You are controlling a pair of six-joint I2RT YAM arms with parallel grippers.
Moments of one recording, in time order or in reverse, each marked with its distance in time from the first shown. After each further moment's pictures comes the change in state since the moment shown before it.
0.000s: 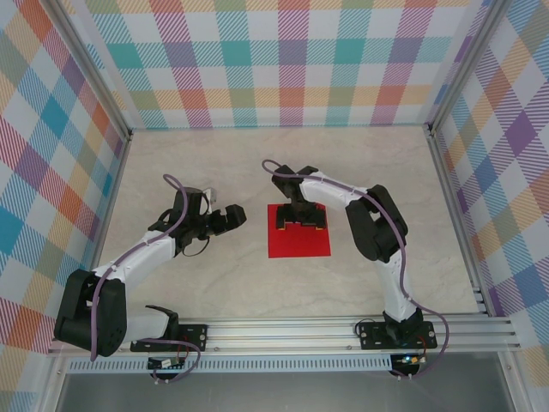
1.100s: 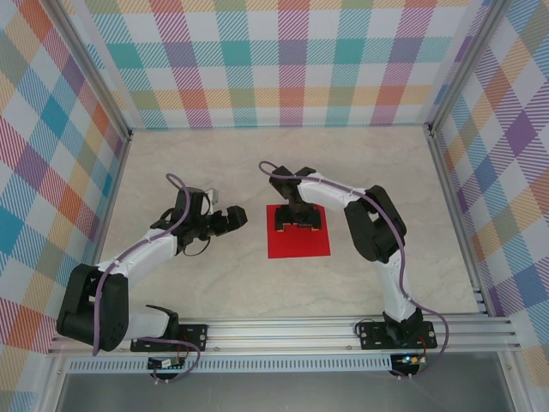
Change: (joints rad) left arm 0.000 0.032 0.005 0.000 0.012 0.016; right arm 0.016 -0.001 0.008 -0.002 -0.020 -0.029
